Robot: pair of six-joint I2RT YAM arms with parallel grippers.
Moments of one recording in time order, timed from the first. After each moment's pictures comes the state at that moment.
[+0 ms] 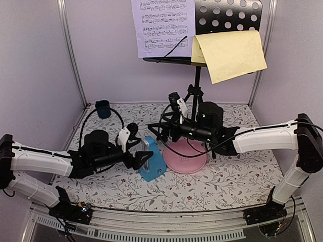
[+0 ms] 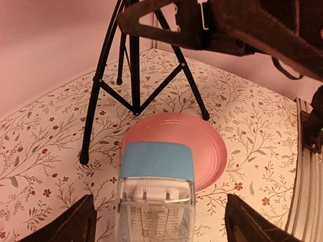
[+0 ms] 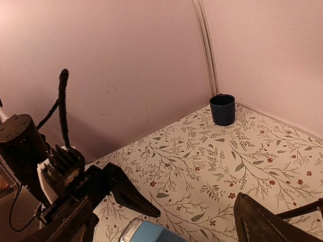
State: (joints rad) left arm -0.92 1.27 0.51 0.50 0.02 -0.07; right arm 0.95 1.65 1.04 0.57 -0.17 0.24
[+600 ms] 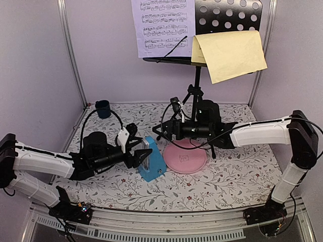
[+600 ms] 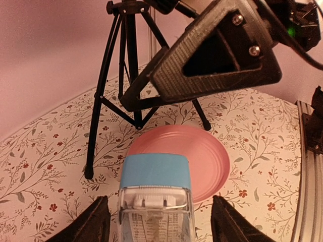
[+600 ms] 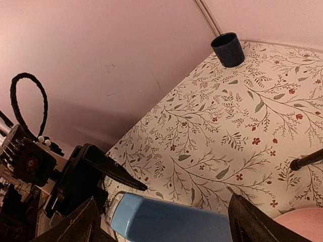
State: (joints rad) left arm -0.92 1.27 0.46 0.64 0.02 -0.01; right arm 0.85 1.71 1.07 0.41 -0.39 0.52
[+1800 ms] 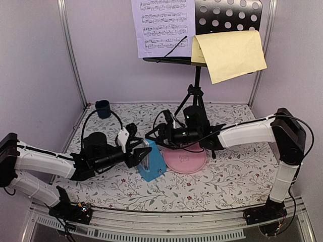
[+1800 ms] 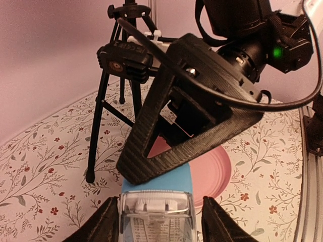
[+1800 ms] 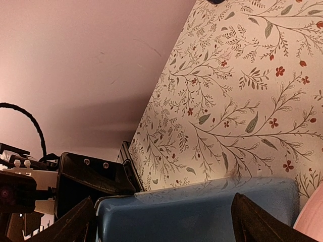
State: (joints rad) left arm -0.92 1.30 0.45 0.69 0.01 0.00; right arm 0.88 1.86 1.16 0.34 -0.49 0.89
